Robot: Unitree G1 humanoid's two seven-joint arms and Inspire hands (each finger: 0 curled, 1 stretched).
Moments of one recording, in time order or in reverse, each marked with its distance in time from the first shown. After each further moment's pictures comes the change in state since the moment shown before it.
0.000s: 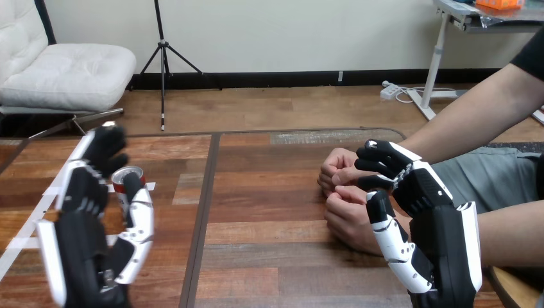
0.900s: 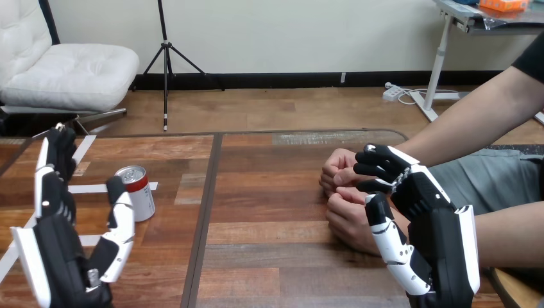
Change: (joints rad) left arm -0.002 0.011 0.054 -0.004 0.091 0.091 0.093; right arm 0.000 0.000 0.000 0.022 0.007 -0.004 0.001
